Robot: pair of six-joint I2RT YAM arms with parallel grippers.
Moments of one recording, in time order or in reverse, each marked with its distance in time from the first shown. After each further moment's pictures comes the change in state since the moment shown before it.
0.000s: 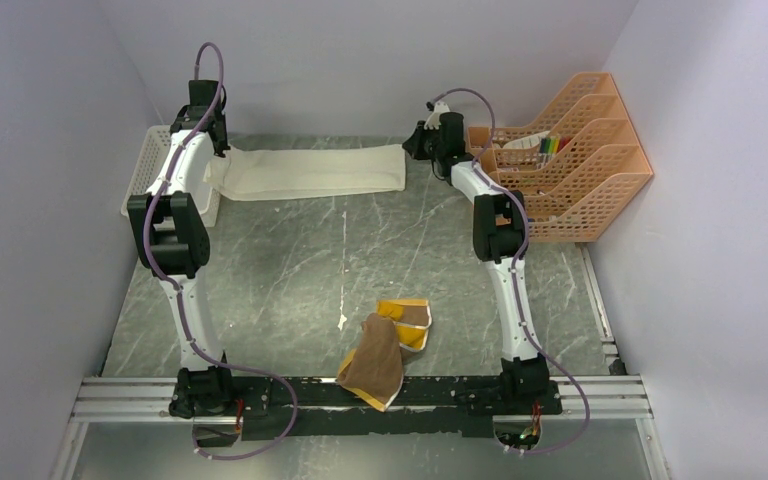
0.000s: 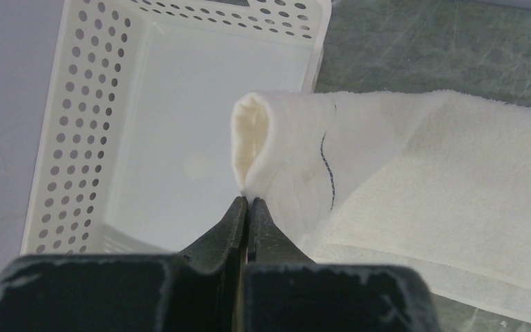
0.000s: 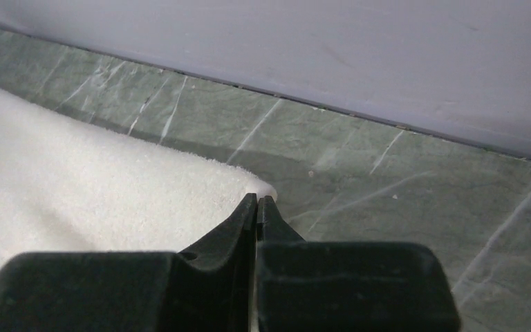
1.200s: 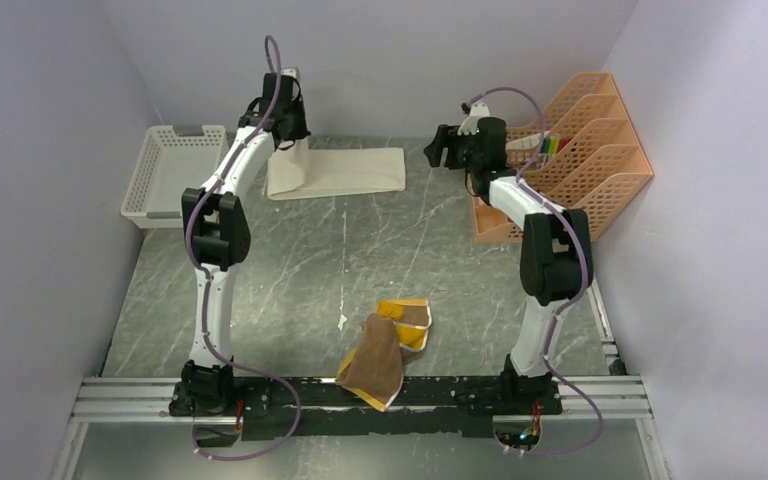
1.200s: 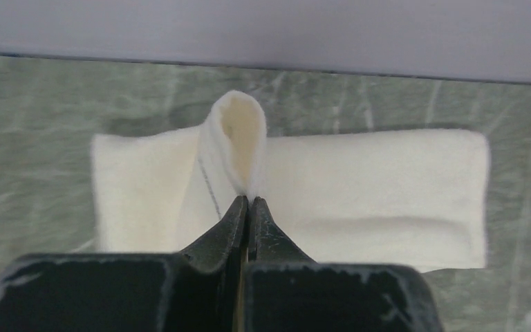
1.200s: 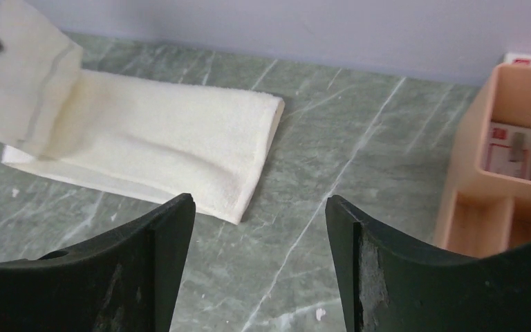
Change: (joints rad) left arm -0.265 0.174 0.277 0.024 0.262 -0.248; right arm -0.040 -0.690 -0.787 0.101 0.093 -0.079
